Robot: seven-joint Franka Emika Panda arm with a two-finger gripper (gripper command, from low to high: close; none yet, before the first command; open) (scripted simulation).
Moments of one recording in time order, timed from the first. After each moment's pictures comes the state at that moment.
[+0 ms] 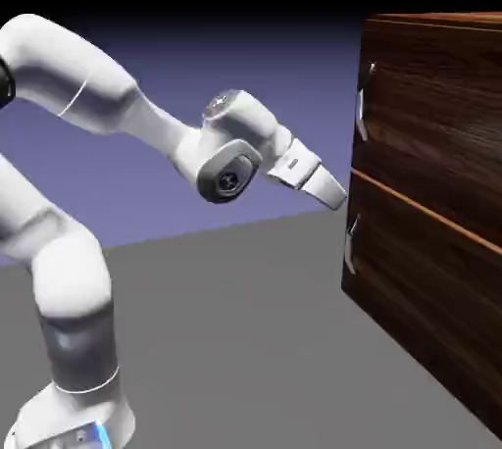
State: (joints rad) arm -0.04 -0.59 0.06 -2.78 0.12 3.03 0.67
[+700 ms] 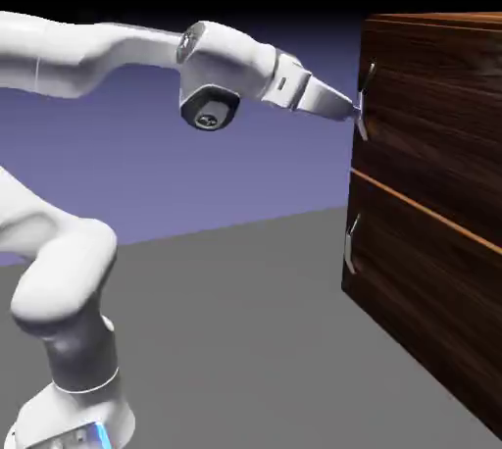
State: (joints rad) arm -0.47 -0.78 0.50 -2.53 1.03 2.99 0.13
